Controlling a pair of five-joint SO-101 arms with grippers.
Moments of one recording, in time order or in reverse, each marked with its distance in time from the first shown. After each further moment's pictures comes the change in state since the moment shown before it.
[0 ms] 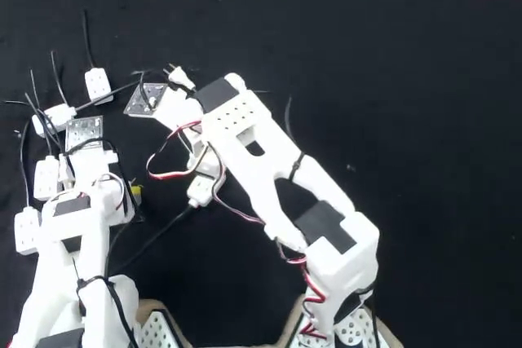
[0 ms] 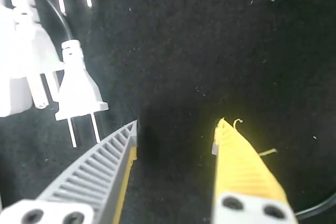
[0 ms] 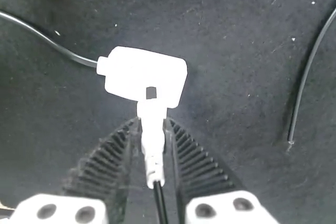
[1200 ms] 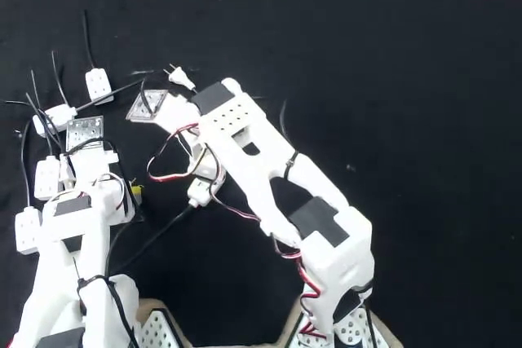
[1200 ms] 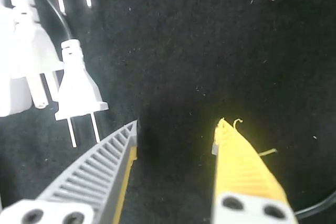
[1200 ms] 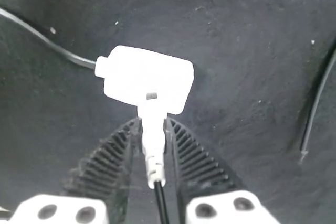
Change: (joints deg) left arm 0.0 0.0 0.0 0.0 -0.1; right arm -0.2 2.9 0.6 -0.6 -0.9
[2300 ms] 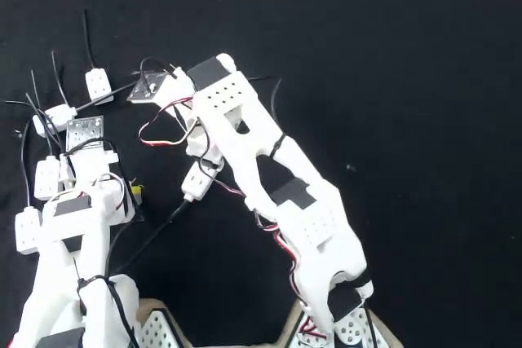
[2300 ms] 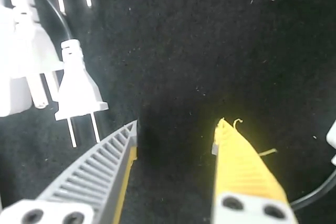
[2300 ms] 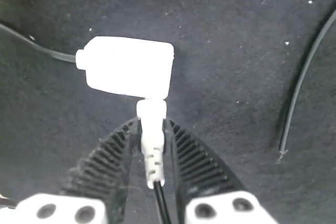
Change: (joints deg) left arm 0.0 0.0 0.0 0.0 0.0; right arm 2.5 17.4 -27.5 13.9 2.2
